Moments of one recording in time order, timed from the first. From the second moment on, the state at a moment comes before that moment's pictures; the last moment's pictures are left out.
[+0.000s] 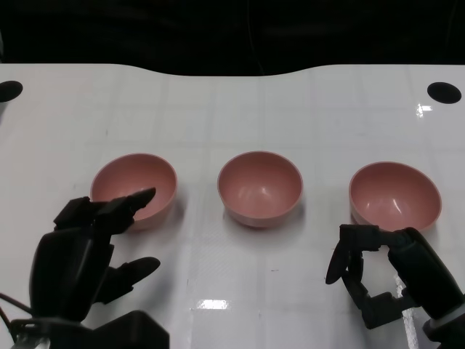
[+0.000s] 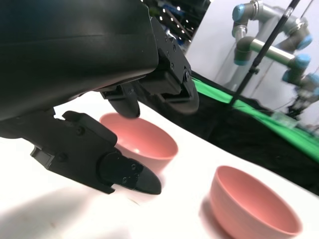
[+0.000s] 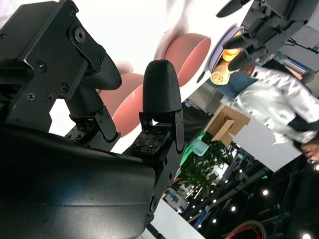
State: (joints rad) left arm 0.04 0.20 -0.07 0.12 0.74 -0.32 0.36; right arm -0.17 -0.17 0.12 0.60 -0.21 -0.99 0.08
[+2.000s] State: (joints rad) left arm -0.48 0.29 -0.49 0.49 0.93 0.14 0.29; right arm -0.15 -0.17 0.13 0.55 -0.25 -0.95 0.05
